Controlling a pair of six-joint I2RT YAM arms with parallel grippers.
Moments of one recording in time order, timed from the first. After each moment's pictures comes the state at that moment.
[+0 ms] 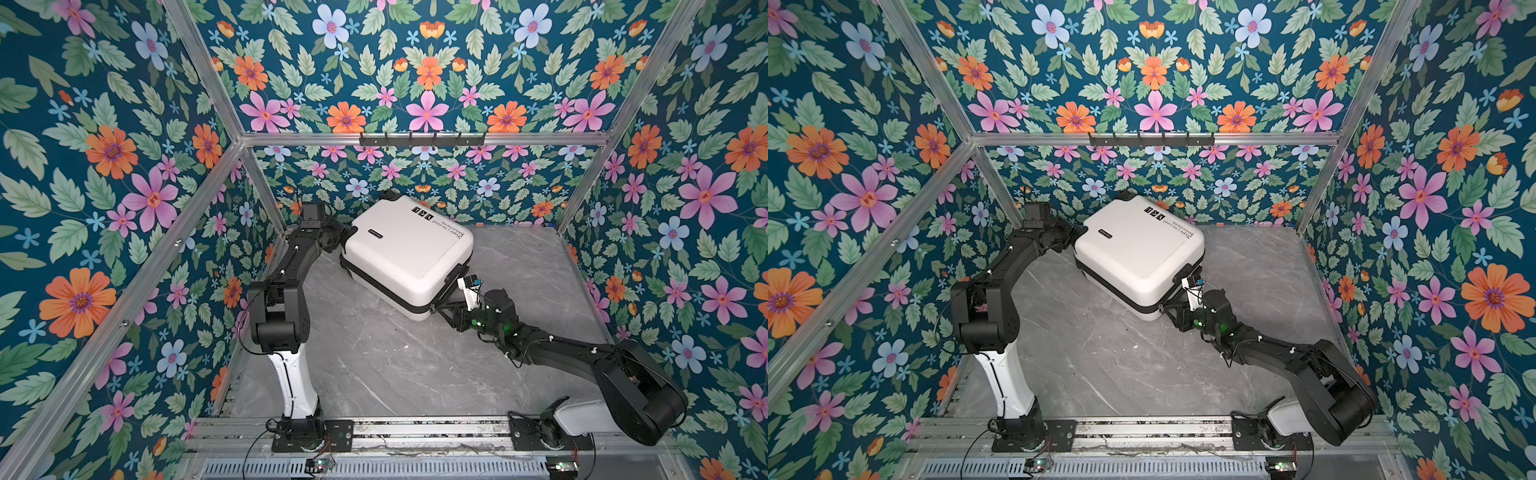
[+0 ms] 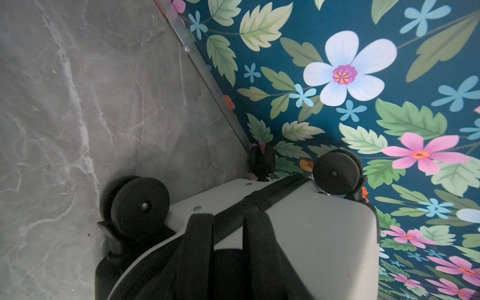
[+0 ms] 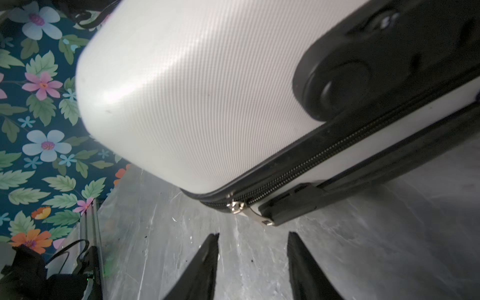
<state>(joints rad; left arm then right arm) -0.04 2.01 1.70 -0.38 0.20 -1.02 0.56 1.39 0.53 0.46 -0.33 0.44</state>
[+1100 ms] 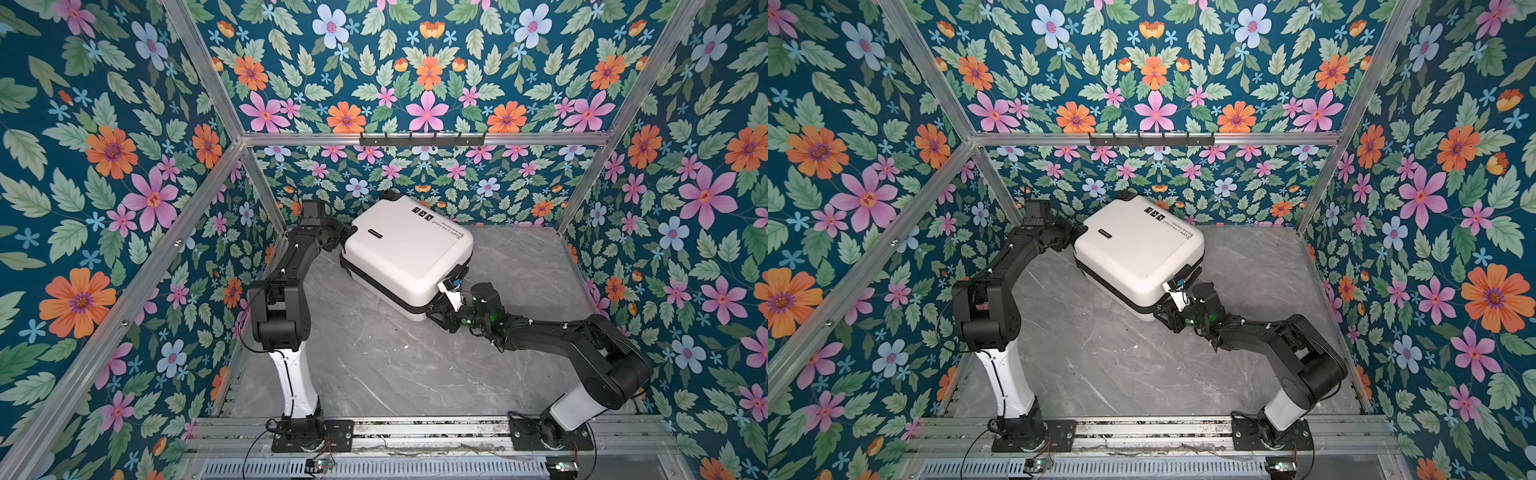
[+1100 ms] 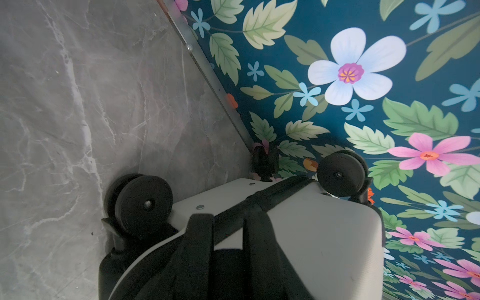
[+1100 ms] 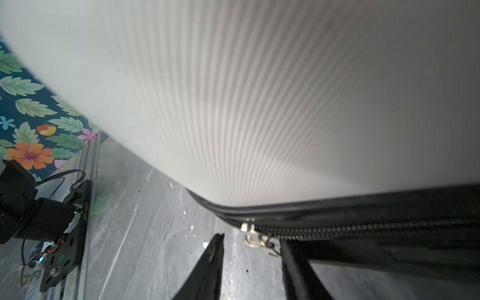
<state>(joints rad) -0.04 2.03 1.74 -0.43 0.20 -1.02 0.55 1.62 0.66 0.50 -0.52 0.19</state>
